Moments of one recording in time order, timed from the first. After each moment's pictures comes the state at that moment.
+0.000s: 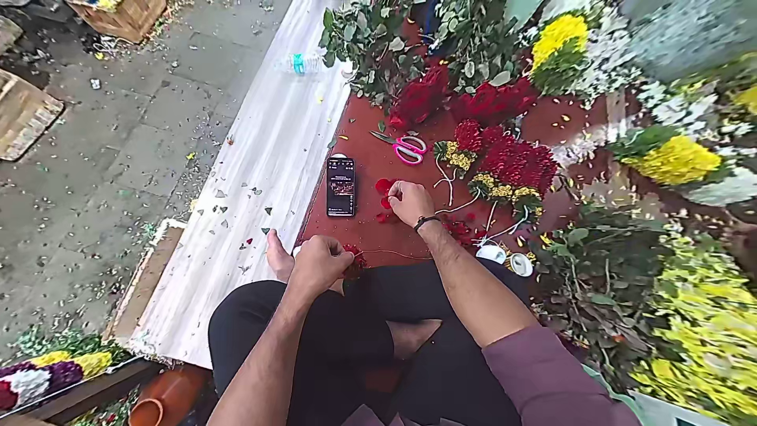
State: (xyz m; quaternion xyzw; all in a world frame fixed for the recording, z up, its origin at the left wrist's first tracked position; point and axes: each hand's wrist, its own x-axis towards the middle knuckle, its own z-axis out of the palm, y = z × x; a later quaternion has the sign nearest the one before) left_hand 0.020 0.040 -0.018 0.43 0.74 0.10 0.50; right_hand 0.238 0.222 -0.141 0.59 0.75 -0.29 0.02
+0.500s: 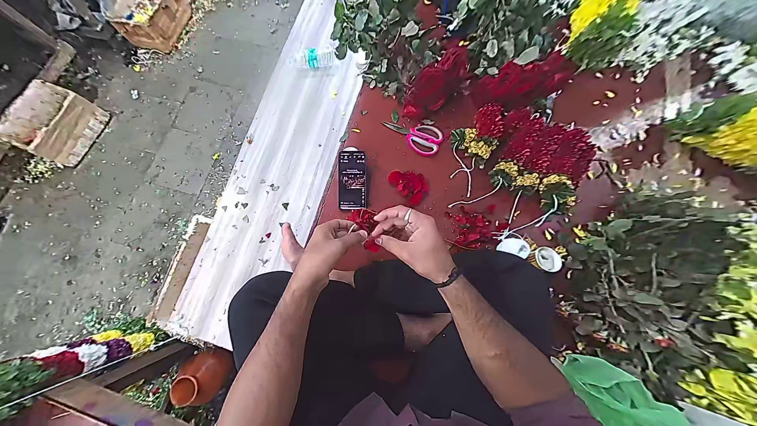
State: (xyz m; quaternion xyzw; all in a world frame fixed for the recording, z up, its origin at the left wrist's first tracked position) left_hand 0.025 0.039 -0.018 0.25 0.65 0.35 0.62; right_hand 0.227 0.105 -0.035 0.40 0.63 -0.61 -0.27
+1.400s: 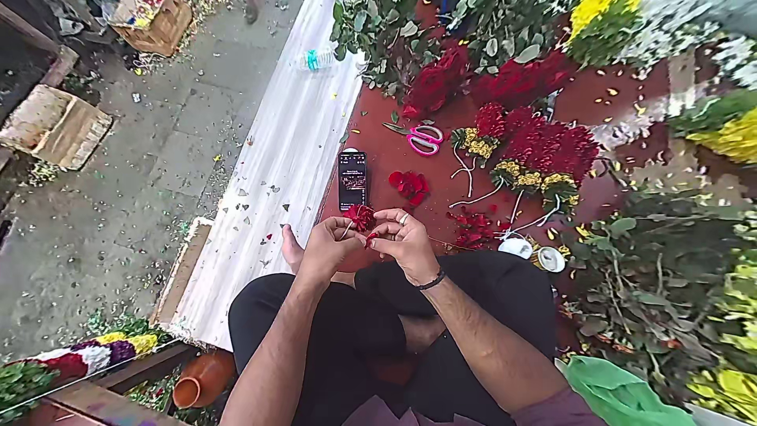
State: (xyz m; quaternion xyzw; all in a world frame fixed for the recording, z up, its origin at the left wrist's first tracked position) left_hand 0.027 0.040 -0.017 0.26 0.67 0.38 0.59; right_hand 0.211 0.088 -0.053 0.45 0.44 -0.71 -0.31
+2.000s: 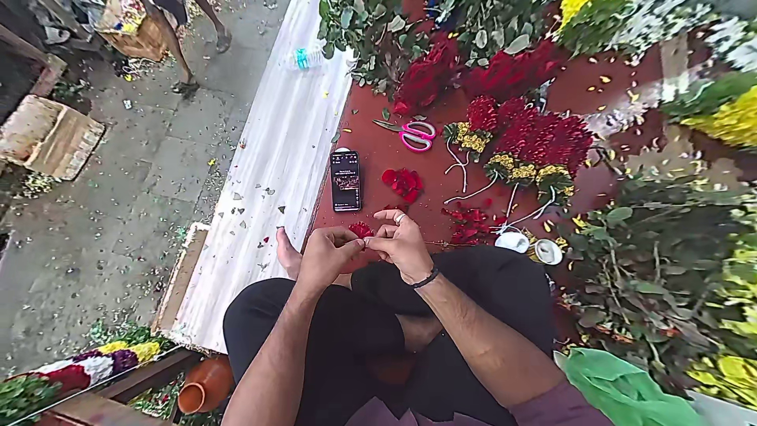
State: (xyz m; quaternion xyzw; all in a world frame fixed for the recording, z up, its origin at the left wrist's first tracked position) left_hand 0.030 0.038 -0.025 0.39 0.66 0.33 0.56; right_hand 0.210 0.089 -0.054 0.53 0.39 -0.71 -0.26
